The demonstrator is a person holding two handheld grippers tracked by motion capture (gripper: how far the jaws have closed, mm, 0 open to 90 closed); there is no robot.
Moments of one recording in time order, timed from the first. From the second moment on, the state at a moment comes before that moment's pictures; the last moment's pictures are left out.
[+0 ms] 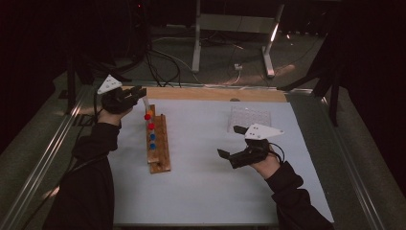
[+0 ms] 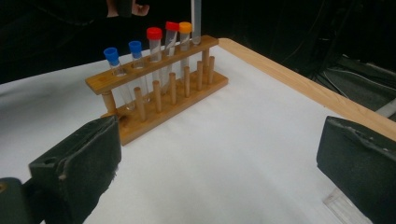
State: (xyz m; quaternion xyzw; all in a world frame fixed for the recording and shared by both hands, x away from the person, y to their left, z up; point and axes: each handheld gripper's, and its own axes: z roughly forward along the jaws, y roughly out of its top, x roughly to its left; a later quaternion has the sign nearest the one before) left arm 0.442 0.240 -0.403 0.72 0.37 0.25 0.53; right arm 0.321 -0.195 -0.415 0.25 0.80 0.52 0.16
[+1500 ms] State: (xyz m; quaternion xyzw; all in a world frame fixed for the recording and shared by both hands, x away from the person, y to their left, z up) left arm 0.423 0.260 -0.411 0.68 0.39 0.21 0.58; right arm 0.320 -0.205 -0.414 0.26 0.80 0.52 0.17
